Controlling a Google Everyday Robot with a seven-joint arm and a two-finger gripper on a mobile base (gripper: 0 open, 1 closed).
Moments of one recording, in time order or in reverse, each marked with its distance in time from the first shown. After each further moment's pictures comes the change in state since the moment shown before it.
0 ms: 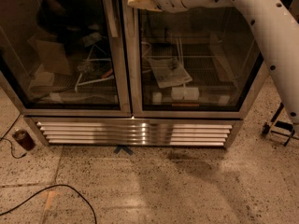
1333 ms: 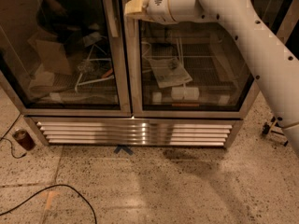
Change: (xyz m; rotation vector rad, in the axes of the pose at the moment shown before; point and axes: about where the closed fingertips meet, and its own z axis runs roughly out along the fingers) arm -0.013 0.027 0.034 -0.006 0.028 -0.038
